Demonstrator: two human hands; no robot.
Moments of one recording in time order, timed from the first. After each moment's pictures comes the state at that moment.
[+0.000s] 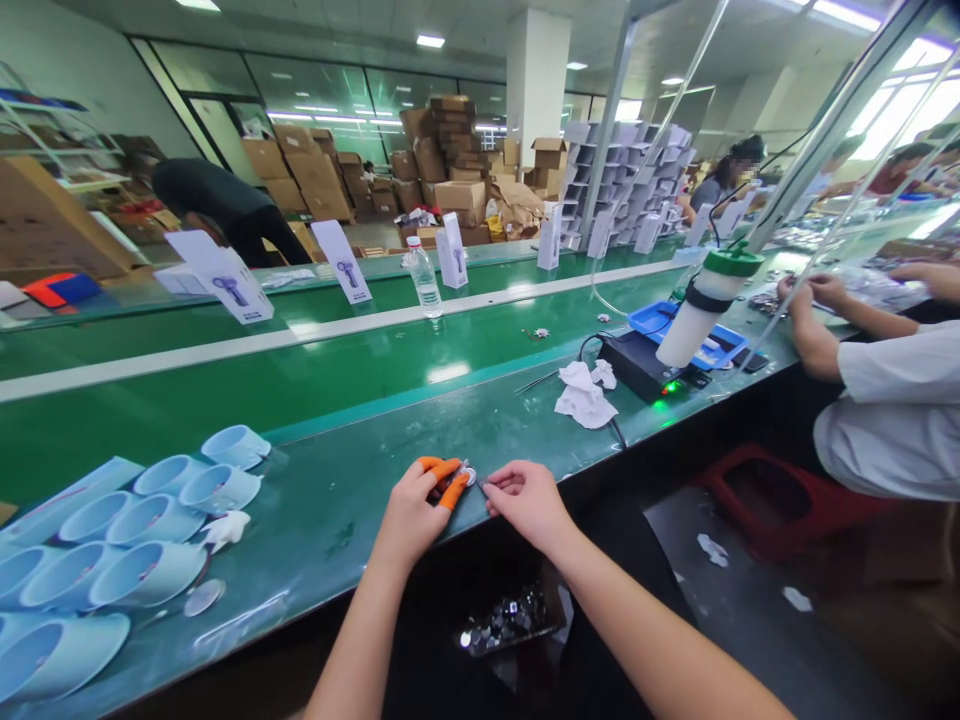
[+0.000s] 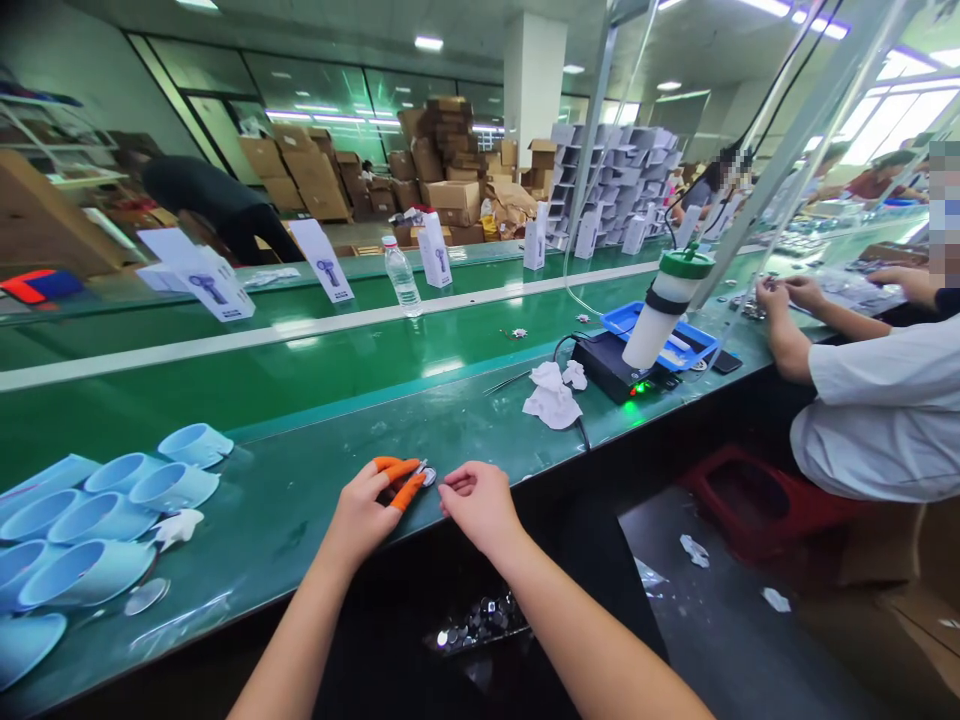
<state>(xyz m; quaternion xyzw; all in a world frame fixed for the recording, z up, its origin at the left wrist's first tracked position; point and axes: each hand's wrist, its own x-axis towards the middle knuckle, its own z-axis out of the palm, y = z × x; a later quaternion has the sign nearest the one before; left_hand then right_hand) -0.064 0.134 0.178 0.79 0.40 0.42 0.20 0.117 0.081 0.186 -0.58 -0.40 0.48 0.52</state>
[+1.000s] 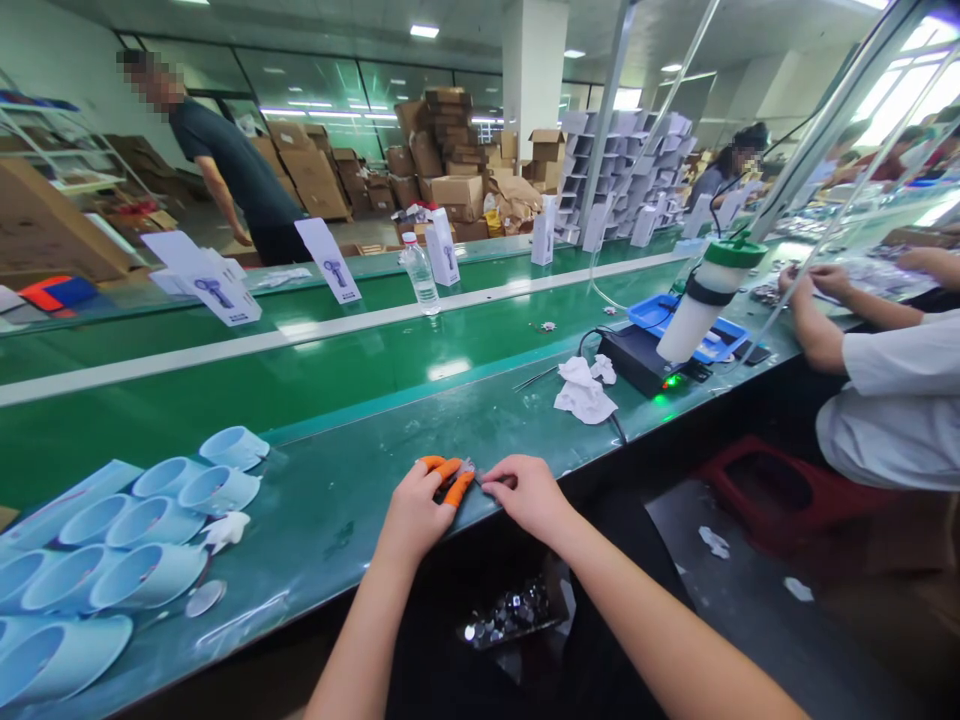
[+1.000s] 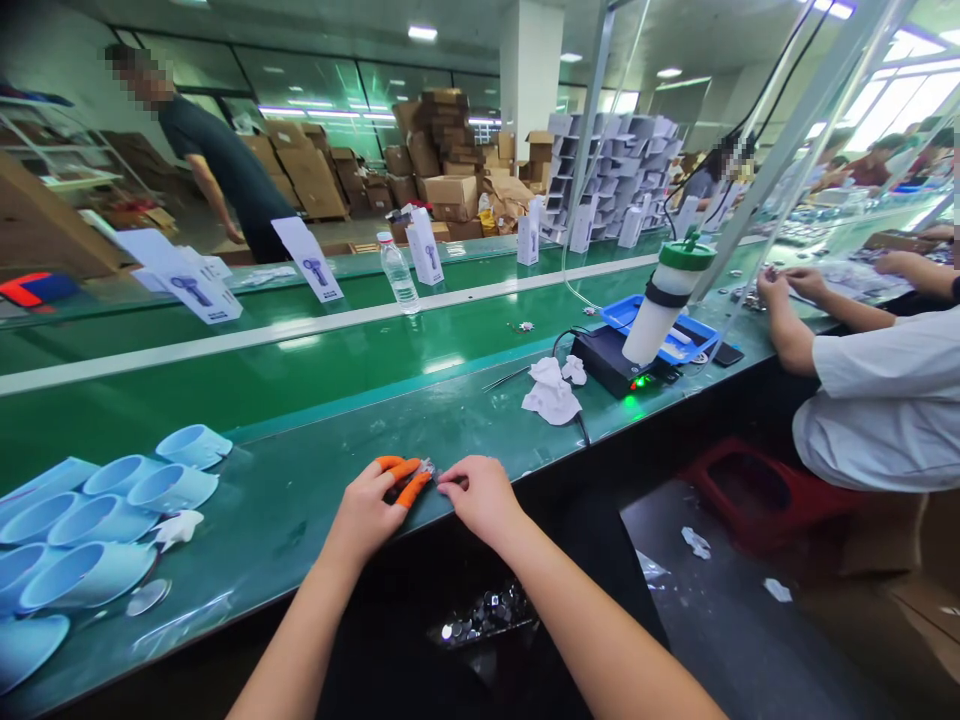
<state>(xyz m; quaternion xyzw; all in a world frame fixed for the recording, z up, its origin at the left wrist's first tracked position) -0.065 0.139 0.164 0.81 0.41 0.40 0.14 0.131 0.089 0.185 -0.61 -0.59 0.33 0.41</state>
